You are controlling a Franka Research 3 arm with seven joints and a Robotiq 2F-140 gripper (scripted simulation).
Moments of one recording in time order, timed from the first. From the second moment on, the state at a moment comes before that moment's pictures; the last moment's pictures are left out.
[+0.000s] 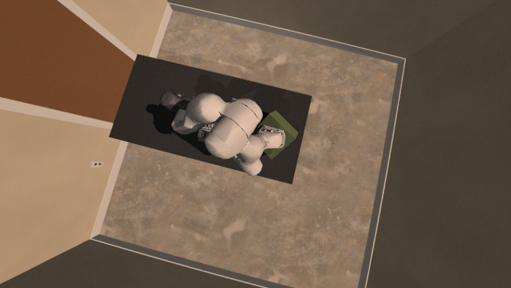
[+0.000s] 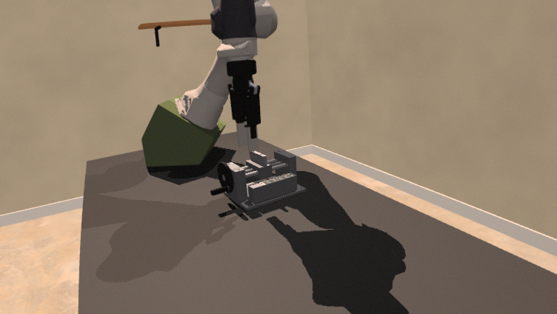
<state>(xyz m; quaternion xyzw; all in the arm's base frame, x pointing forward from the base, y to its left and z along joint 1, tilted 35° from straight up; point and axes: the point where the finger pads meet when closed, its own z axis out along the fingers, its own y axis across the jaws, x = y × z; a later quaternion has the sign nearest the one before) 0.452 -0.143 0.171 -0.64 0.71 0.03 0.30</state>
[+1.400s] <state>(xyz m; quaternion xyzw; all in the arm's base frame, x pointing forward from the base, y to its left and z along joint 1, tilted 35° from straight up) 0.452 -0.143 0.171 -0.64 0.71 0.03 0.30</state>
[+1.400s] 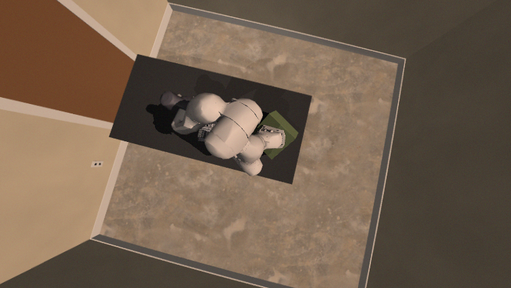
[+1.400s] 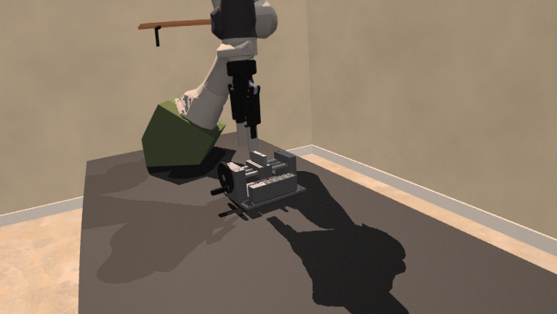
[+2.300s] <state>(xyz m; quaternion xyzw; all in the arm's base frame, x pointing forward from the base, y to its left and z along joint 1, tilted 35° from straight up) 0.431 -0.222 0.120 -0.62 0.72 0.04 0.30</state>
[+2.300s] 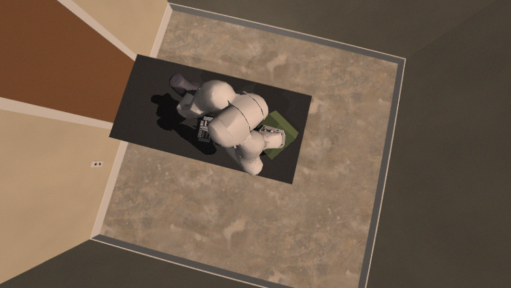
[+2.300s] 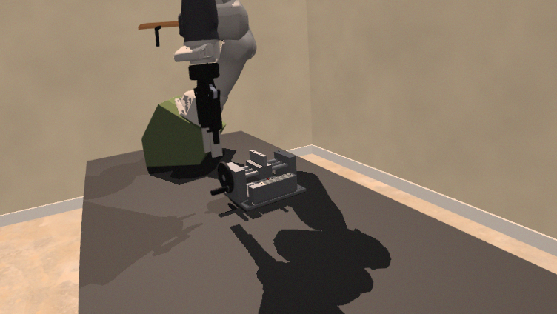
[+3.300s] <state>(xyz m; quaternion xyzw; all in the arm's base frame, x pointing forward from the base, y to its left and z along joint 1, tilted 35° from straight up) 0.450 -0.197 0.075 -0.64 0.71 0.04 0.30</state>
